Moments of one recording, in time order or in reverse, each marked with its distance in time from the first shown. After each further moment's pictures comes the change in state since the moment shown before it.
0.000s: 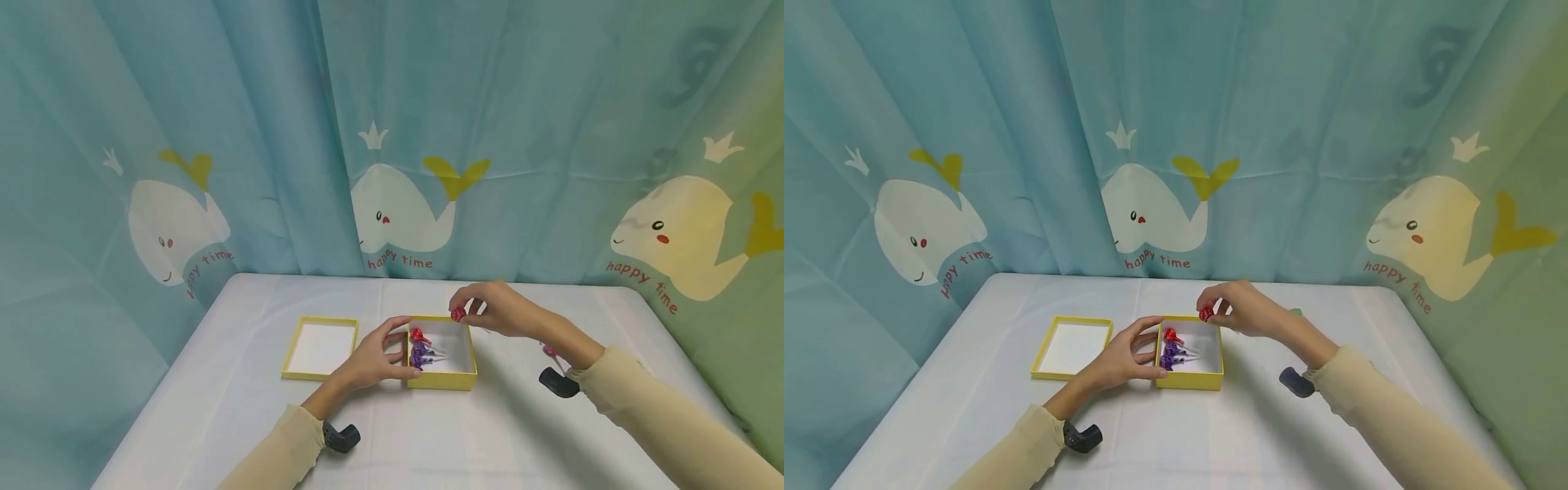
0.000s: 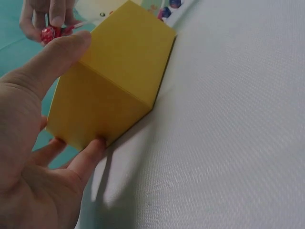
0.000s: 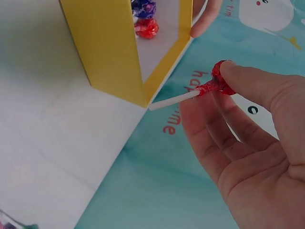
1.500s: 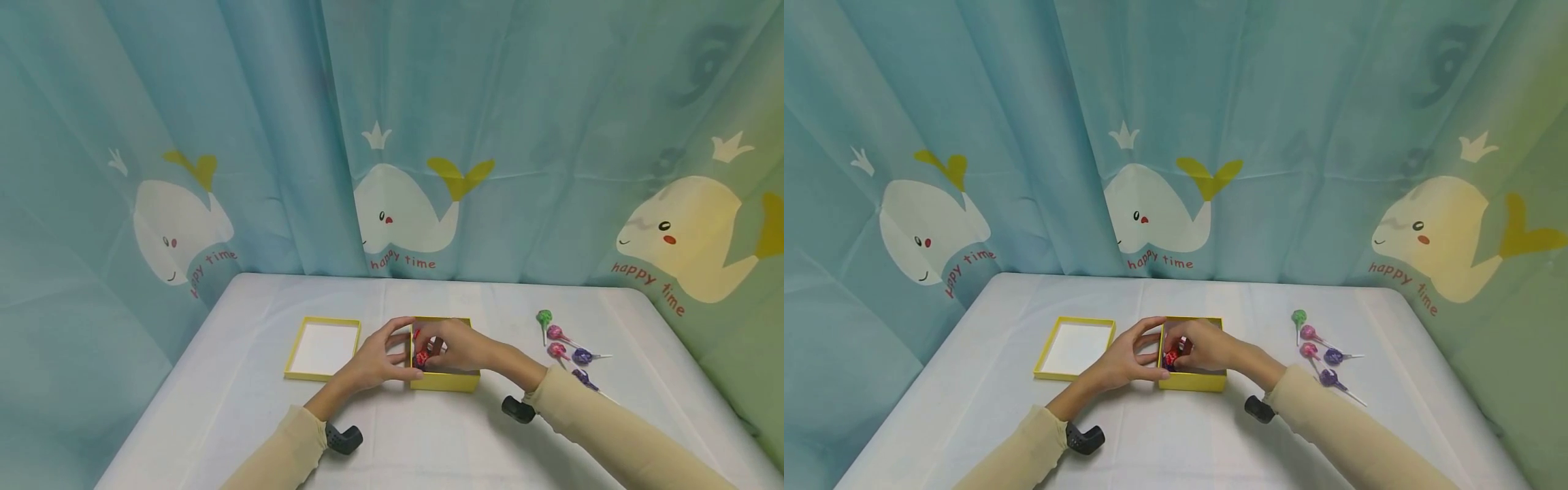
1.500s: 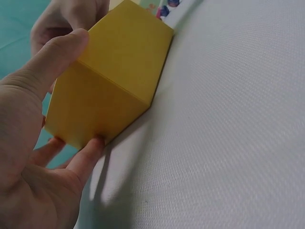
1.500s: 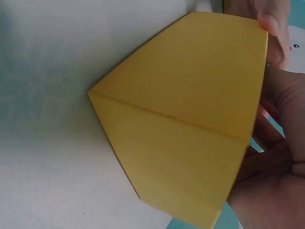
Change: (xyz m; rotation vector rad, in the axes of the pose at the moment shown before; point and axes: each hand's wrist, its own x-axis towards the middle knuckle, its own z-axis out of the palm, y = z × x) left_hand 0.001 -0.002 0.000 -0.017 -0.020 0.024; right_hand 0.029 0.000 0.087 0.133 -0.097 -0.115
